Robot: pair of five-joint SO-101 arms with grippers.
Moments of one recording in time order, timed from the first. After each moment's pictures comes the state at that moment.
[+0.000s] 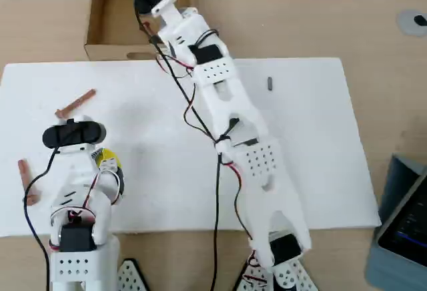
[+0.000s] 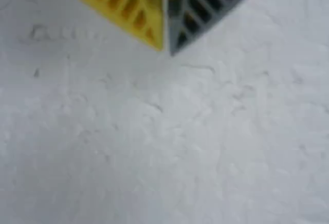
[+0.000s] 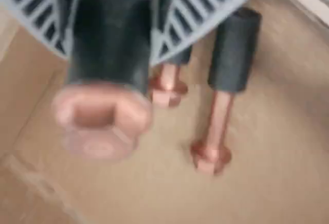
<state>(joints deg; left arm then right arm) -5.7 -104.2 96.3 52.1 -3.6 -25.7 60.4 -56.1 31.5 13.7</state>
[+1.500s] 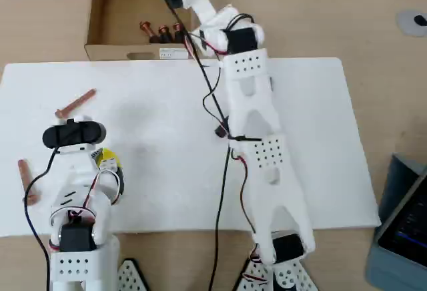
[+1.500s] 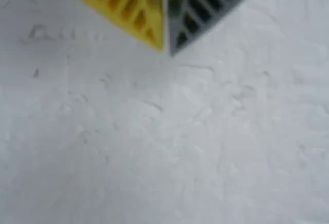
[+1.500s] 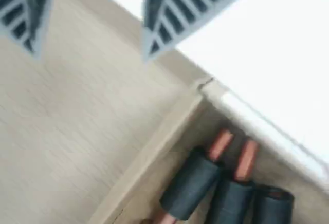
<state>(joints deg) -5.7 -104.2 96.3 52.1 -3.6 -19.1 64.6 -92.4 80.3 14.6</state>
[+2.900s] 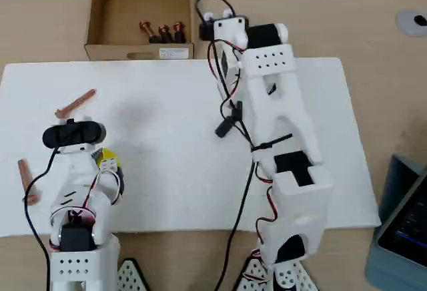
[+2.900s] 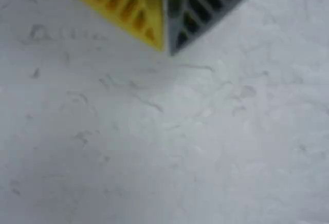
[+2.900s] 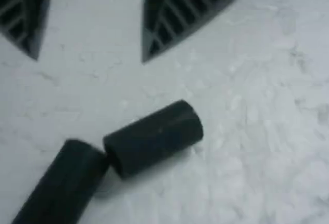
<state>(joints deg) -5.7 -104.2 96.3 52.1 -3.6 -16.4 23.3 -26.4 99.5 -2.4</state>
